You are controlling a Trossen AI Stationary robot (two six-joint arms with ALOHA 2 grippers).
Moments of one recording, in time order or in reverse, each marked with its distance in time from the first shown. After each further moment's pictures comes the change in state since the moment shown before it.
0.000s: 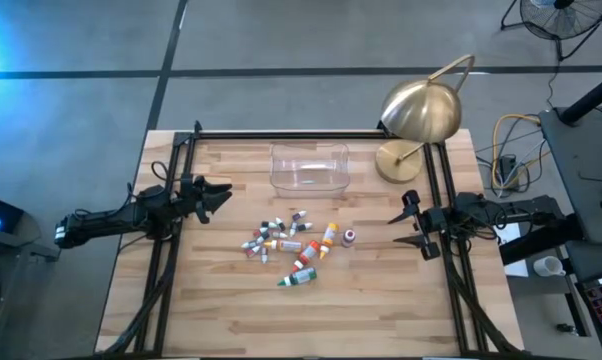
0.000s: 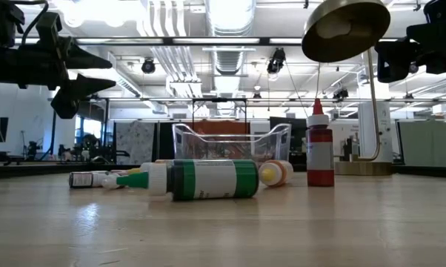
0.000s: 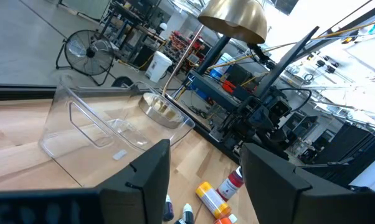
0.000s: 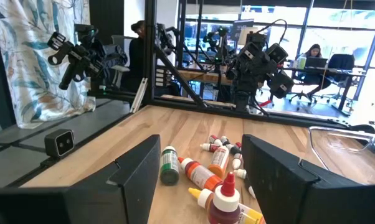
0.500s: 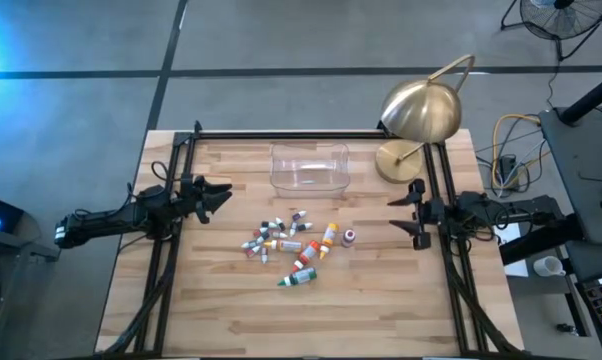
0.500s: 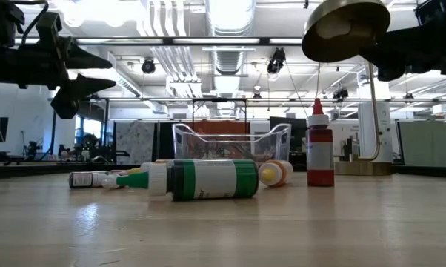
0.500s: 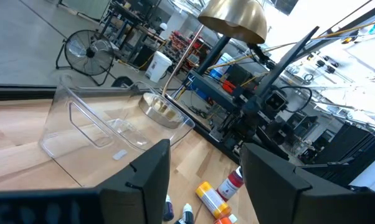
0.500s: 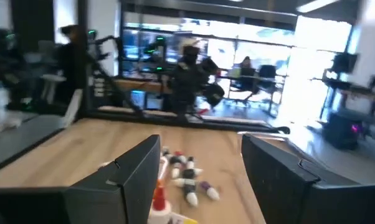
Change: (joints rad) left arm 0.000 0.000 0.000 0.000 0.000 0.000; right arm 0.000 0.000 0.000 0.063 0.266 -0.020
